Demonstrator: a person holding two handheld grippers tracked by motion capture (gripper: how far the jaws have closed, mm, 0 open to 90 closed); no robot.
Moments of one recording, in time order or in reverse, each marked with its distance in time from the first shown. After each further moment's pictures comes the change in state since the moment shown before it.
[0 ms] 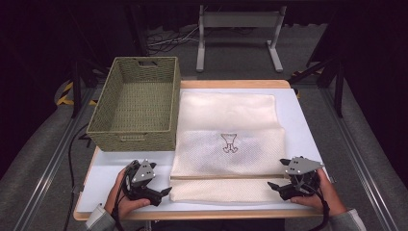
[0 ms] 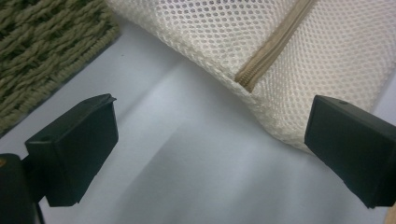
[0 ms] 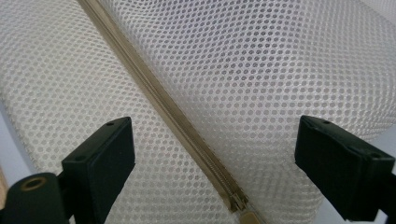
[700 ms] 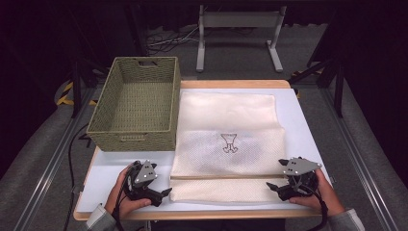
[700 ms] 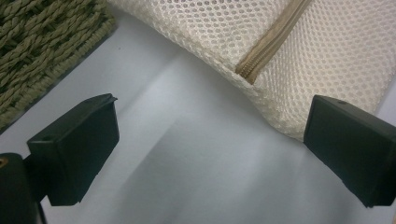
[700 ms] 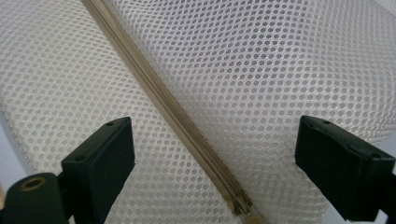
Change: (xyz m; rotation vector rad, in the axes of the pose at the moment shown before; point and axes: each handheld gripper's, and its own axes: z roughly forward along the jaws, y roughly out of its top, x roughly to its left) left arm -0.002 0.000 0.004 0.040 0.011 0.024; right arm 0.002 -0.001 0.005 0.009 -0.007 -0.012
